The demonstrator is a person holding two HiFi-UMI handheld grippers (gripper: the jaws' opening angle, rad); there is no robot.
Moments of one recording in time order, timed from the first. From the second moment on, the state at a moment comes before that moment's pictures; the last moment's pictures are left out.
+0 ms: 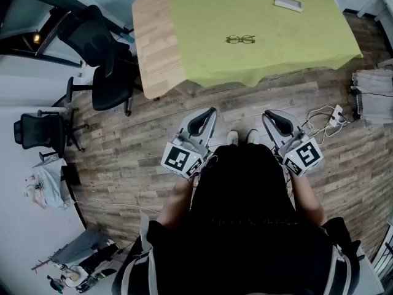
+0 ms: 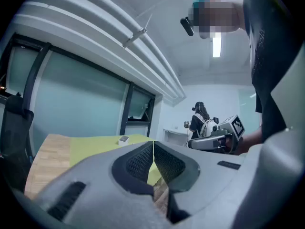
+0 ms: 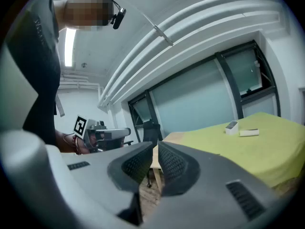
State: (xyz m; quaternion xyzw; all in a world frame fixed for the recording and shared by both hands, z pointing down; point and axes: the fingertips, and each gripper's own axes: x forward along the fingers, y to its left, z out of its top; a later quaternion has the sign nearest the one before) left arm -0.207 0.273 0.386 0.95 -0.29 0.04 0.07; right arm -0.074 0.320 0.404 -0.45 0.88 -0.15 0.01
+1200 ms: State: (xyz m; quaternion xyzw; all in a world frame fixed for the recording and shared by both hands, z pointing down) left arm -0.146 0.263 0.382 0.95 -0.31 0.03 0.05; right arm 0.002 0.309 0.416 -0.44 0.89 -0.13 0.05
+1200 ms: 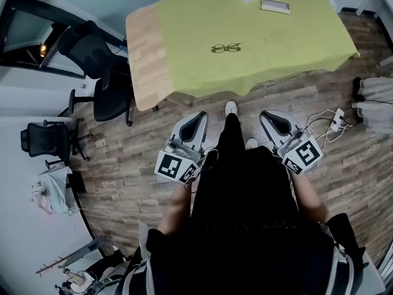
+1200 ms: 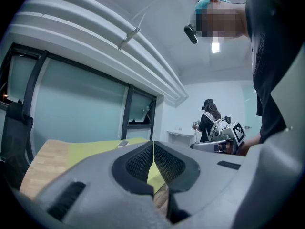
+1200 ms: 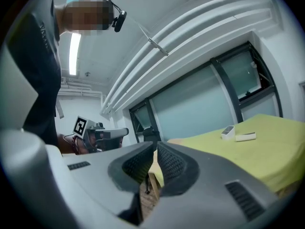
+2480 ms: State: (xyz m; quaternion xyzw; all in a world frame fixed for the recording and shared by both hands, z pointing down) left arm -0.130 0.041 0.437 0.95 -0.27 0.07 0.10; right arm -0.012 0.089 0.445 -0.43 0.88 -0.19 -0.02
